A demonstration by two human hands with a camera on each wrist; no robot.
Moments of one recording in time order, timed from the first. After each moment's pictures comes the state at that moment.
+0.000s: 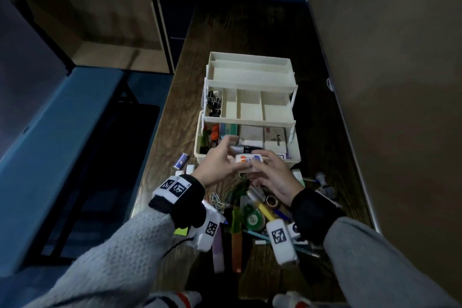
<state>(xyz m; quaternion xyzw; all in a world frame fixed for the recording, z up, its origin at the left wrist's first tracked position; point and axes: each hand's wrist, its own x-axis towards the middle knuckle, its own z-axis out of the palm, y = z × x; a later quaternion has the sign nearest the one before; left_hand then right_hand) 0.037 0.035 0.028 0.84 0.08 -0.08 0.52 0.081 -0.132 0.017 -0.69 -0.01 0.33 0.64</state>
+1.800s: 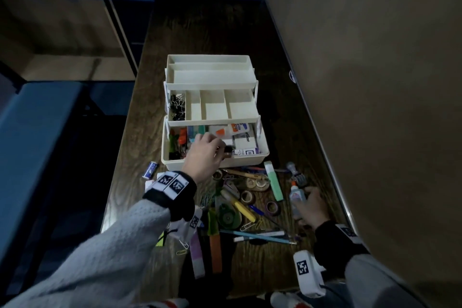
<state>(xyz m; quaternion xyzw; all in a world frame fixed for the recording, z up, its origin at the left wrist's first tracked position) 0.078 0.008 0.000 0.97 -0.01 0.03 0.24 0.062 -0.284 -0.047 -0.87 0.23 0.20 0.39</state>
